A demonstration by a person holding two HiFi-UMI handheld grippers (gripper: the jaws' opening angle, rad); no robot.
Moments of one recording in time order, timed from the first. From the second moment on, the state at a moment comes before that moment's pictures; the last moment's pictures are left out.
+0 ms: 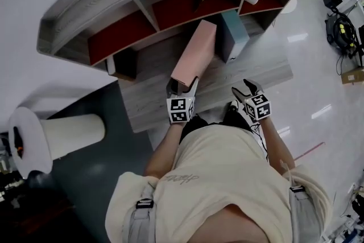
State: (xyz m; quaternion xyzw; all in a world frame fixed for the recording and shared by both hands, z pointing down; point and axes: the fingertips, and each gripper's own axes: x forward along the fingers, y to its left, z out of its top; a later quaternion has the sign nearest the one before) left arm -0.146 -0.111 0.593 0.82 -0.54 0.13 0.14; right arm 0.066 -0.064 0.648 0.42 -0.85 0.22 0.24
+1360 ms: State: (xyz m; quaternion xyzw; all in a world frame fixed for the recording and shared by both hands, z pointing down) left arm -0.035 -0.219 0.595 0.73 -0.63 0.17 0.19; right arm 0.216 -0.142 0.700 0.36 -0.86 0.28 0.22
